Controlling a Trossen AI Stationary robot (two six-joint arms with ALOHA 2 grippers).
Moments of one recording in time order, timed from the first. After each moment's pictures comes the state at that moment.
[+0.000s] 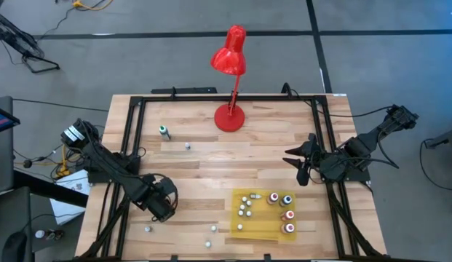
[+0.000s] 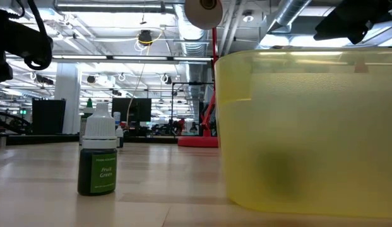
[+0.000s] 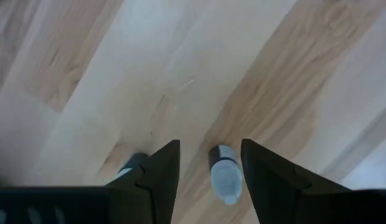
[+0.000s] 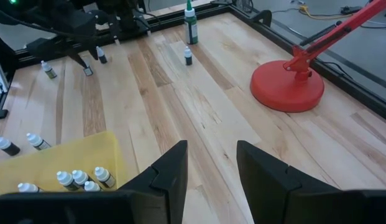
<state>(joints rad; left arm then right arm) -0.69 1.47 0.83 -0.90 -0.12 -1.32 0.59 0.75 0.68 -0.64 0.76 0.60</state>
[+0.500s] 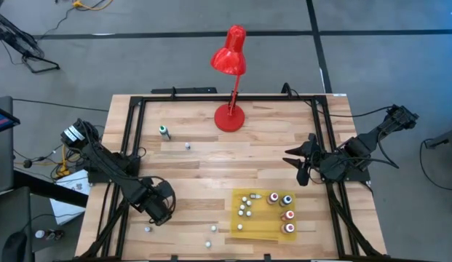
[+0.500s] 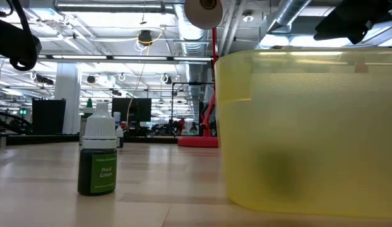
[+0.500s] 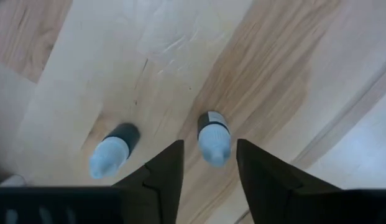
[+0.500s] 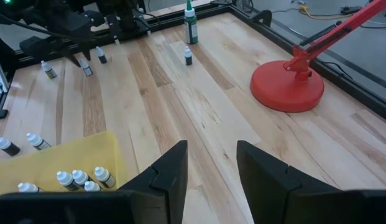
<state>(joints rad) -0.73 1.47 0.83 -0.89 -0.04 -1.34 0.59 0.75 0.68 -0.64 0.76 0.60</state>
